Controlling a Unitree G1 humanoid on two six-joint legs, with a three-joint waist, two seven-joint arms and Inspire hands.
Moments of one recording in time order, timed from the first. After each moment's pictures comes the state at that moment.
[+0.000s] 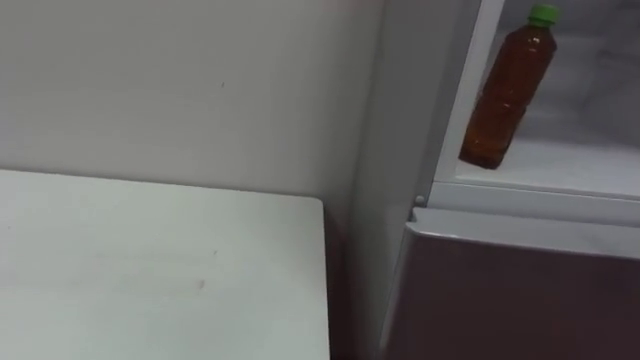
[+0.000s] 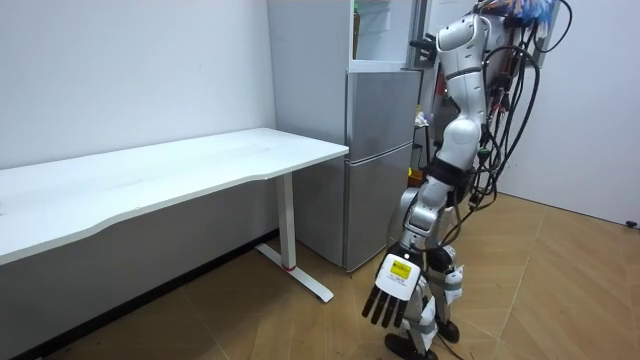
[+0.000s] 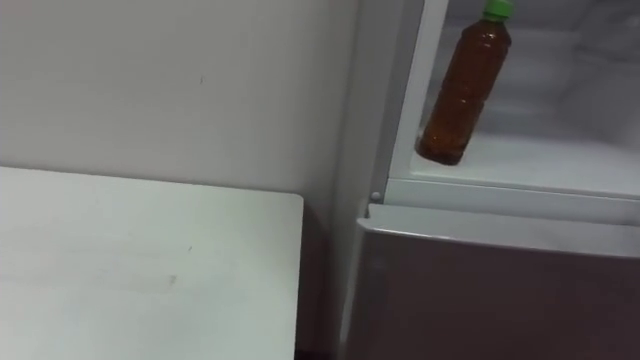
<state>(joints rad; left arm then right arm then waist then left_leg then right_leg) 0.42 0.23 0.27 0.96 -0.07 0.10 0.17 0.11 -0.62 -0.58 -0.16 0.97 0.07 -0.35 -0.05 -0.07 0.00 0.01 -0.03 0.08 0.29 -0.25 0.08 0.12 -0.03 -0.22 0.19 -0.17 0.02</state>
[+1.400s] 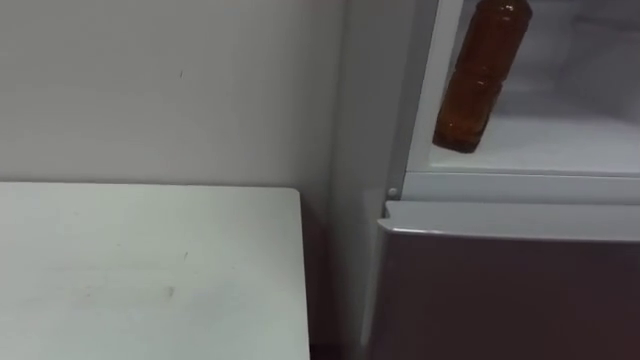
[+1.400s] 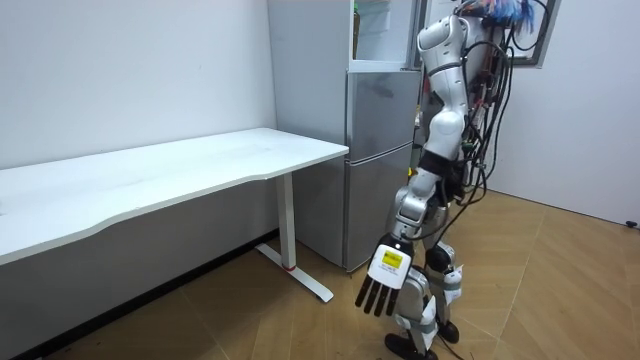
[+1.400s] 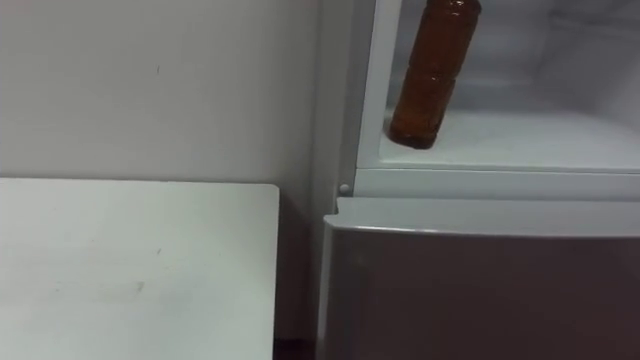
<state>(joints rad) 0.44 0.19 0.39 0.94 -0.08 0.08 0.11 0.04 -0.52 -0.87 0.23 1.45 -0.11 -0.60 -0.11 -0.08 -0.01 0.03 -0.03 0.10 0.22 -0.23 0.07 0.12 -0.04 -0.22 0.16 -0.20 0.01</state>
